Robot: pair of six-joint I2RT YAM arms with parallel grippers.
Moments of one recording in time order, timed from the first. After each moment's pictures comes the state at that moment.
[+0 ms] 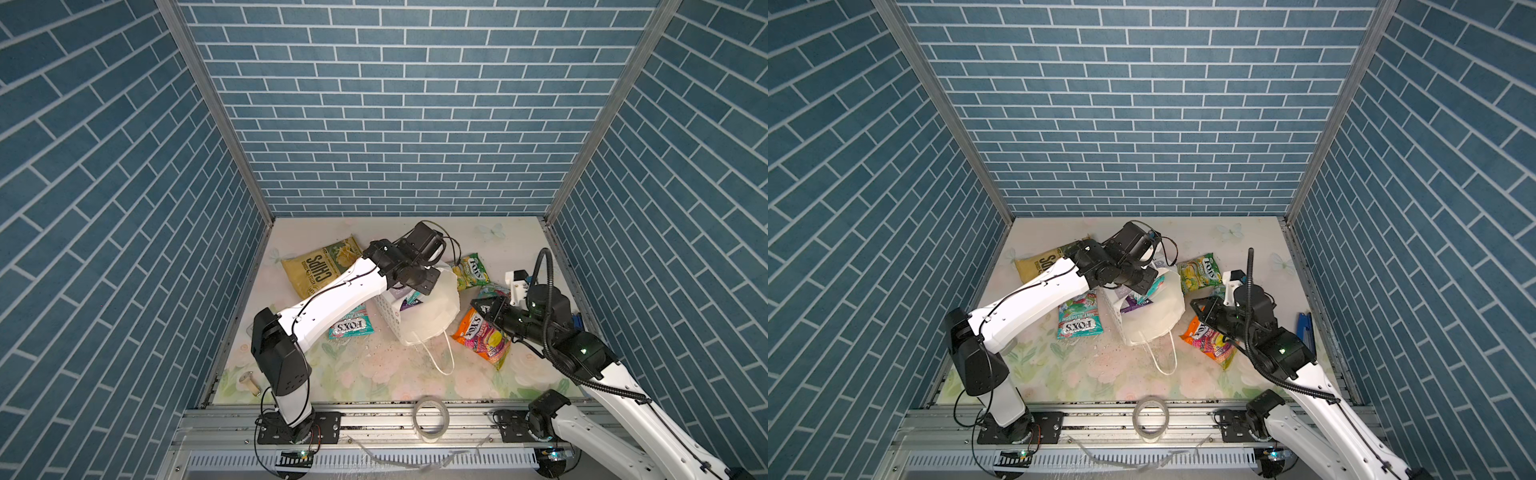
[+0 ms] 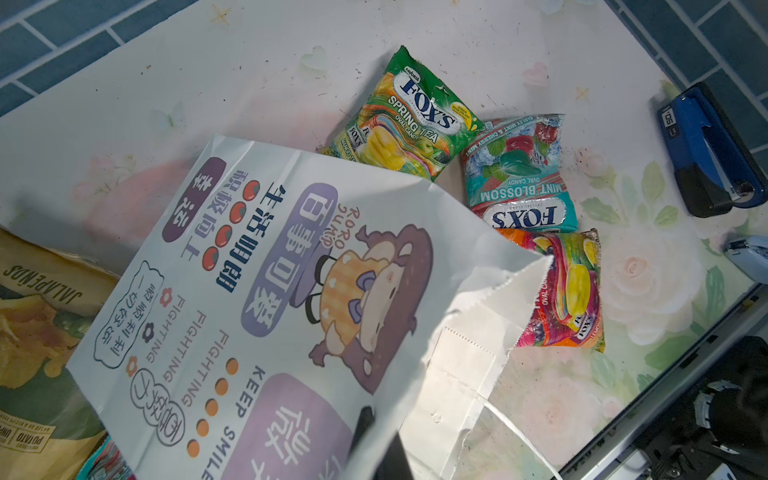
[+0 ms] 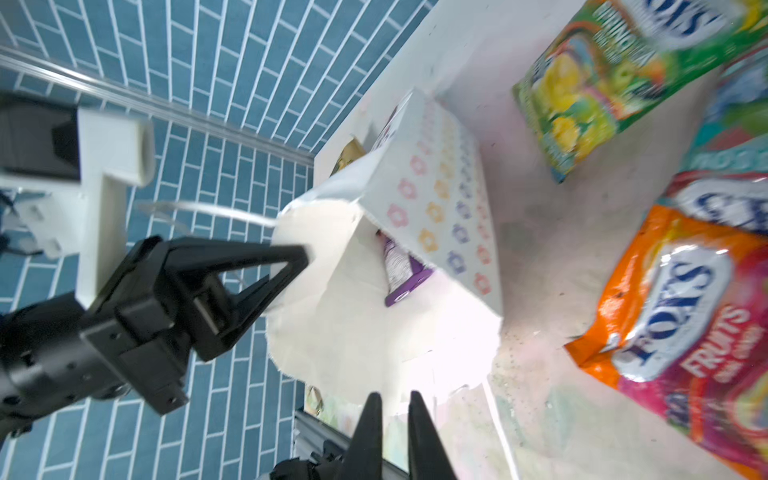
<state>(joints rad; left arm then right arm) -0.85 1.75 1.78 -1.01 -0.06 -0.24 0.67 0.76 0.74 -0.46 -0.20 1.04</state>
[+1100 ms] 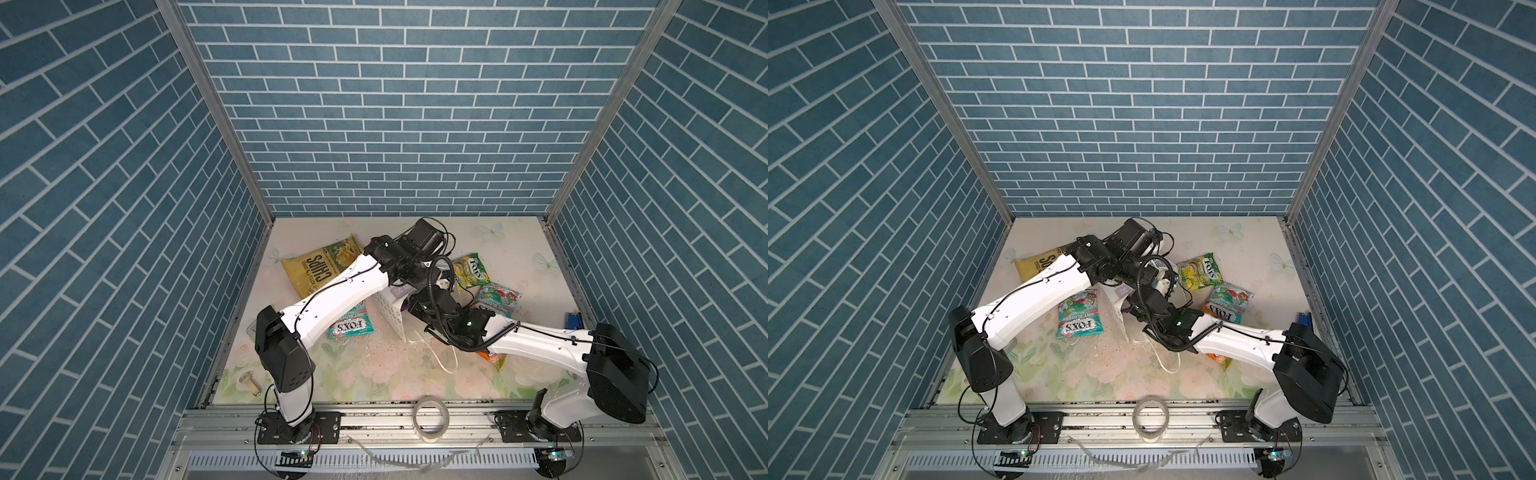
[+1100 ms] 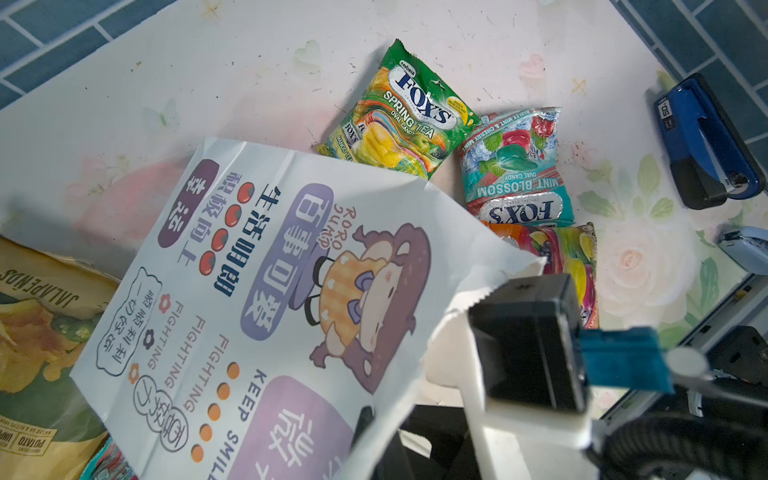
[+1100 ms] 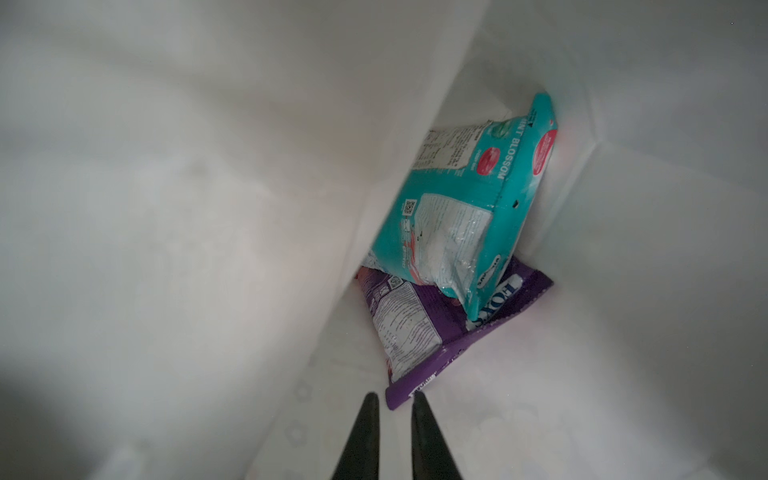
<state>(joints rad) -0.84 1.76 1.82 -1.05 -0.04 -0.22 1.05 1.50 0.94 -0.07 0.37 1.26</state>
